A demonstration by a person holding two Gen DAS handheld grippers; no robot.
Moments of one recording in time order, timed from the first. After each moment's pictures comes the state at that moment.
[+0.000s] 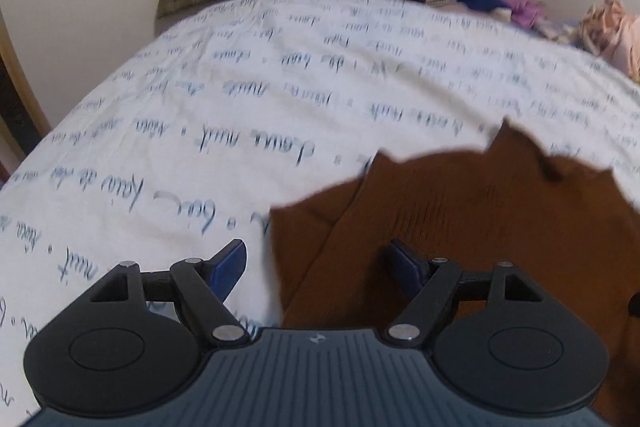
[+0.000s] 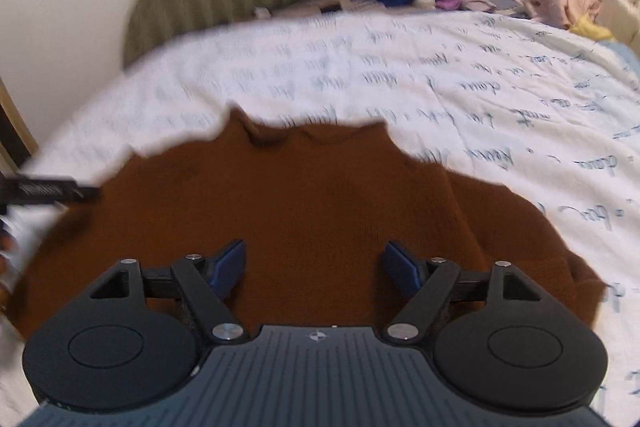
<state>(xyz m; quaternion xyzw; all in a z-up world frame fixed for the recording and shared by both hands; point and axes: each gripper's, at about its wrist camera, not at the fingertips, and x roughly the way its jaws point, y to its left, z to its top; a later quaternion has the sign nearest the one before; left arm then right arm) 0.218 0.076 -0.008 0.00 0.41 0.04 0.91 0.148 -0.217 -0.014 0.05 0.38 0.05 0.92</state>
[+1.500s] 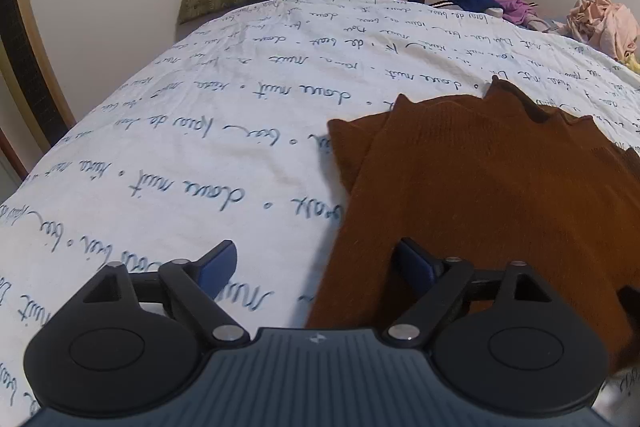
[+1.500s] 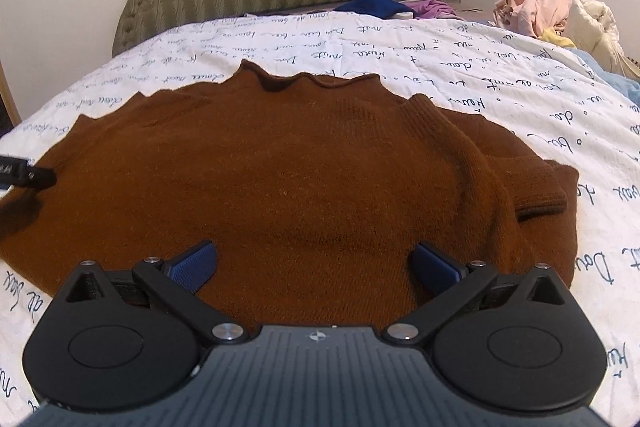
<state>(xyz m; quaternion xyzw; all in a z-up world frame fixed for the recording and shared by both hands) 0.121 0.107 -0.008 0.02 0.39 0.03 0.92 0.059 -0.185 -0.045 0.03 0.34 0.02 0.94</state>
